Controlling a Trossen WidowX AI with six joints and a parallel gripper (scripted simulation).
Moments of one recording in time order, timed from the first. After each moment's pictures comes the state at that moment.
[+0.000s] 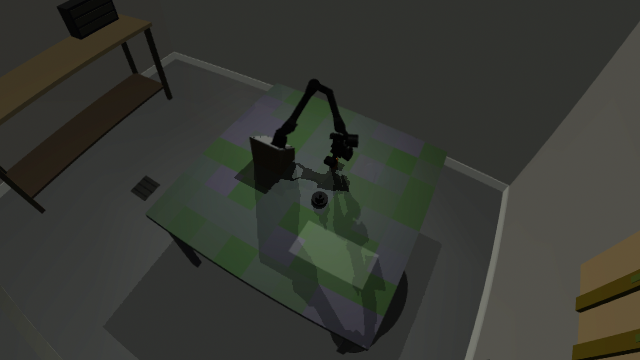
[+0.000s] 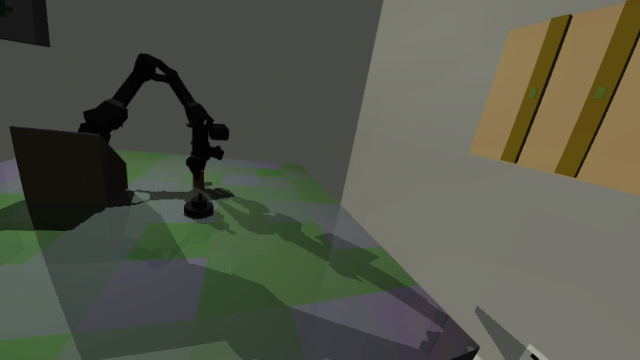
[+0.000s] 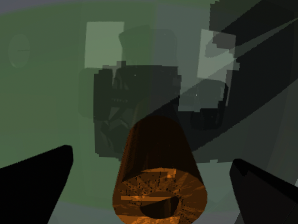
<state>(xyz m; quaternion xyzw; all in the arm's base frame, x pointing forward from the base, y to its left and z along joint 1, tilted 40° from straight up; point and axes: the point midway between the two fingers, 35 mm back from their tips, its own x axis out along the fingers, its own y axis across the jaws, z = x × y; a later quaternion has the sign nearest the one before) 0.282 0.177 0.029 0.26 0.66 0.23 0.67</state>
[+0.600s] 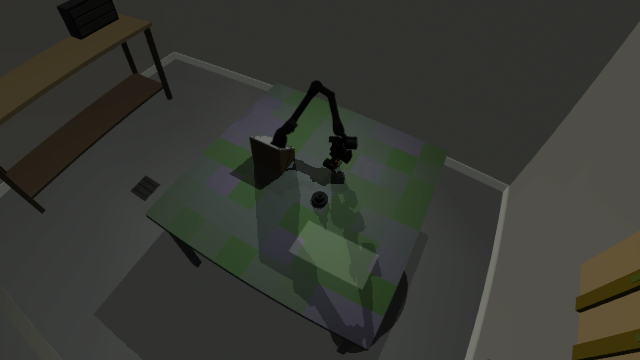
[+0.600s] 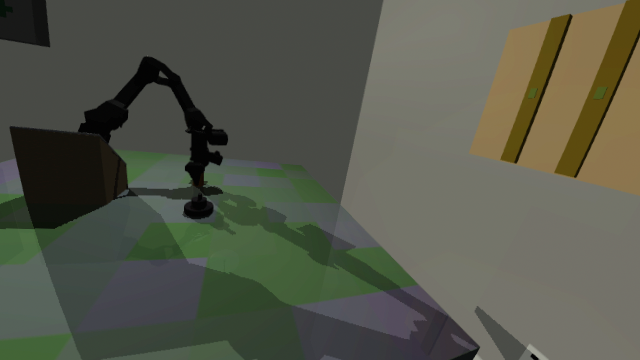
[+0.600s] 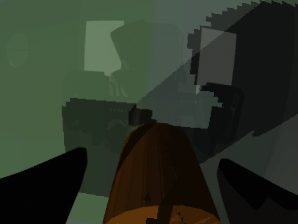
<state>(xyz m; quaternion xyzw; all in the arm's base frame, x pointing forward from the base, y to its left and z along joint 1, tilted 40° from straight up) 0.279 0.191 0.011 0.26 0.66 0.23 0.67</state>
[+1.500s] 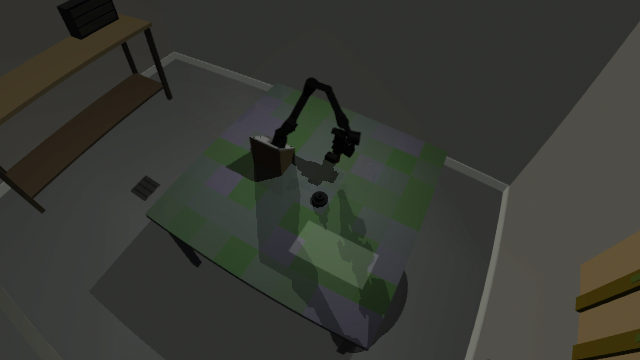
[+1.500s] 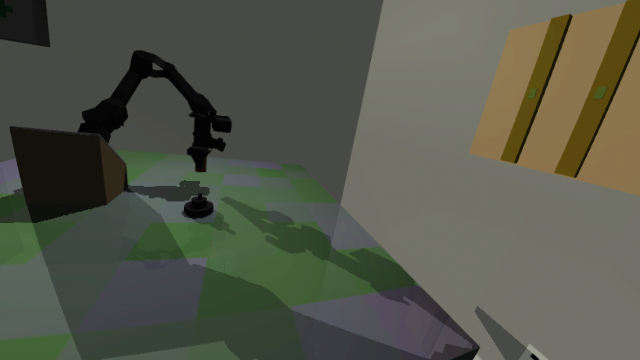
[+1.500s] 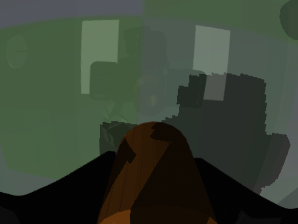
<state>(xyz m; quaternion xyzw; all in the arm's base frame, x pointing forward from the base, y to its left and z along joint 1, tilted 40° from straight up) 0.286 0.149 0.054 0.26 0.67 0.22 0.66</state>
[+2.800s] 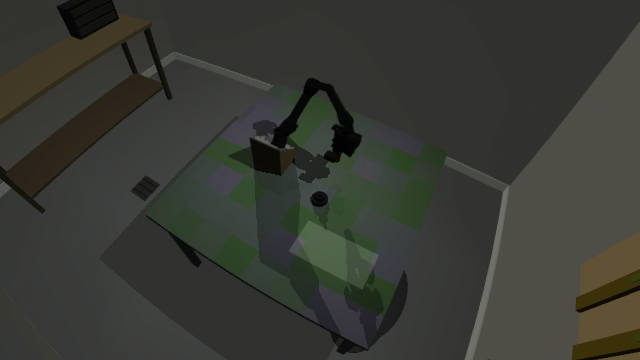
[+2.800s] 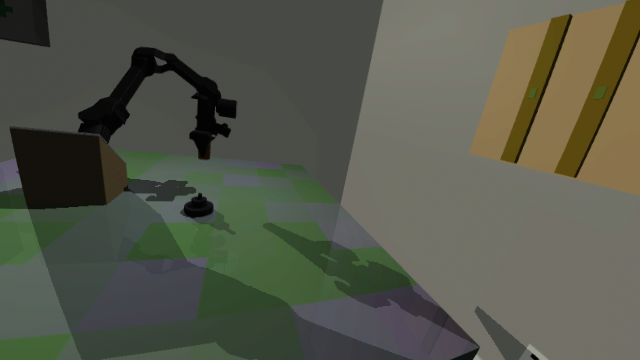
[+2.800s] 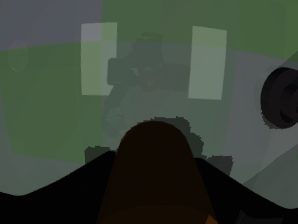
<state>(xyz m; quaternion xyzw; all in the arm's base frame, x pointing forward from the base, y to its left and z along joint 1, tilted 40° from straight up) 0.301 0.069 0.073 0.26 0.67 0.21 0.66</state>
